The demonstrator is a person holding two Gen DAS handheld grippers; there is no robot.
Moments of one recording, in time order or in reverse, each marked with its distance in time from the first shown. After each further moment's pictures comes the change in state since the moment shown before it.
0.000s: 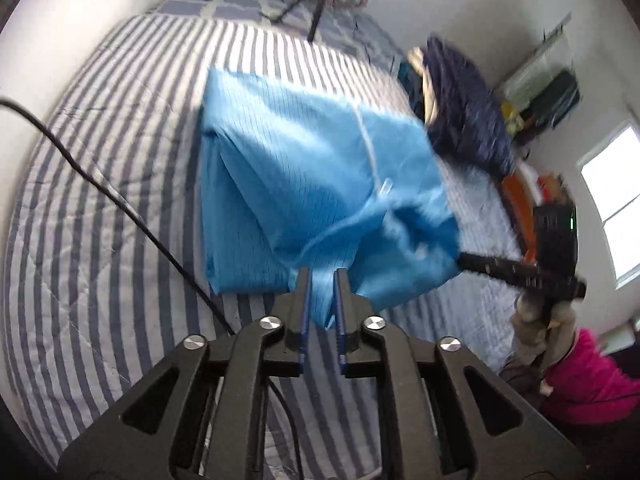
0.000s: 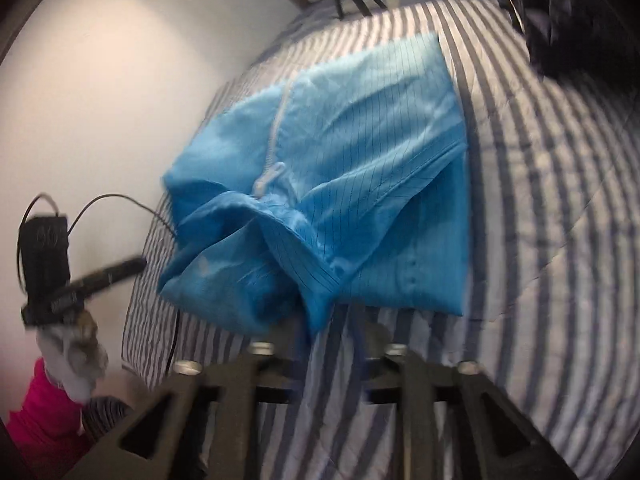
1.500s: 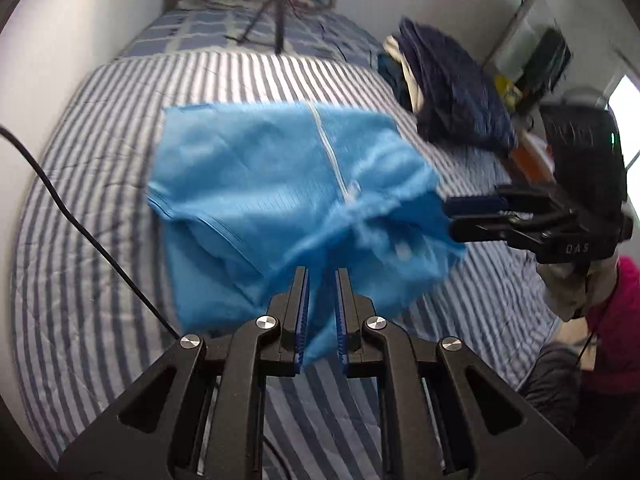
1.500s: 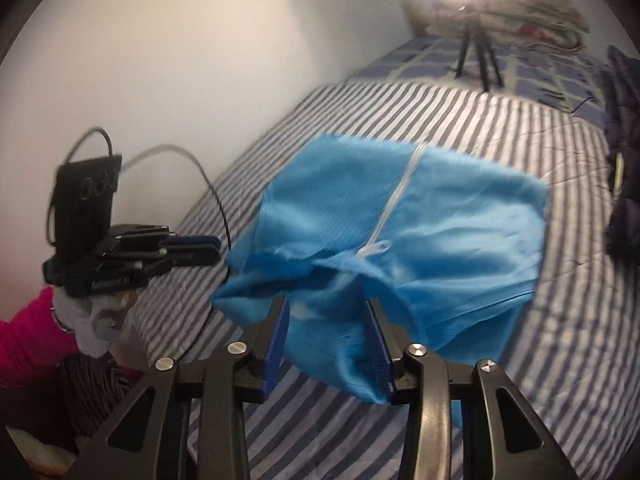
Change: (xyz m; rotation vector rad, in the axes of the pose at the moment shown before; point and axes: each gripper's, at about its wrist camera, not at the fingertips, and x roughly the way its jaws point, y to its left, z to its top) left arm 0.043 -0.047 -0.003 0.194 -0.002 0.093; right arm 0.003 0.071 0.045 -0.388 0.020 0.060
